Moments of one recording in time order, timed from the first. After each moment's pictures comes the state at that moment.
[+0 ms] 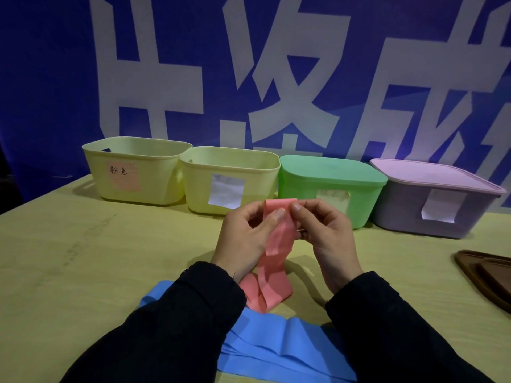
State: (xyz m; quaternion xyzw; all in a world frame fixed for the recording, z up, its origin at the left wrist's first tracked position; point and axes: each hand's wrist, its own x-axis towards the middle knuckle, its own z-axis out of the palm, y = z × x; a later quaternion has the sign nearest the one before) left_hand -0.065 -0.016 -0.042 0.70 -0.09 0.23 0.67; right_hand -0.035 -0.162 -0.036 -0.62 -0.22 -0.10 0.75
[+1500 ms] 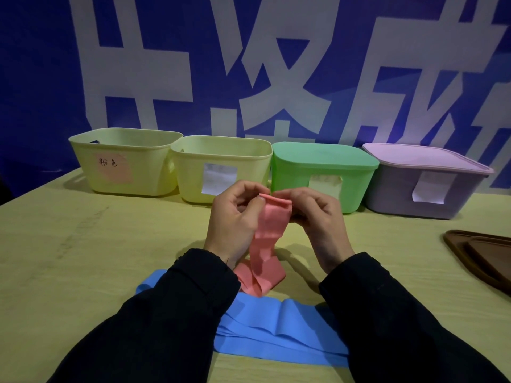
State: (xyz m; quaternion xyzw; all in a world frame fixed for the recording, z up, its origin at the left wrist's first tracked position) left_hand -0.069 -0.015 -0.038 0.68 -0.10 0.29 0.66; right_hand -0.044 -0.165 -0.031 -0.64 -0.27 -0.09 0.72
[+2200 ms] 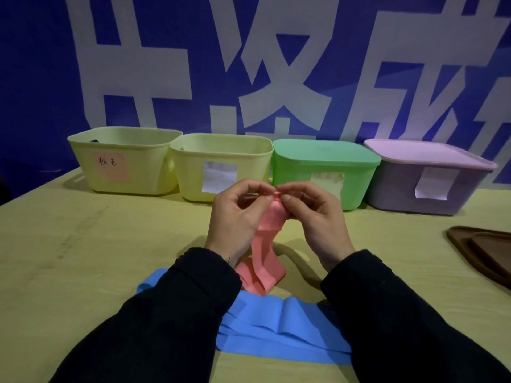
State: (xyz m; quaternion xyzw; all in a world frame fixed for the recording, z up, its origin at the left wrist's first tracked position) left_hand -0.072 -0.017 -0.034 0.69 -0.10 0.29 0.65; right_hand -0.037 -0.162 -0.035 -0.65 -0.28 -0.12 0.70
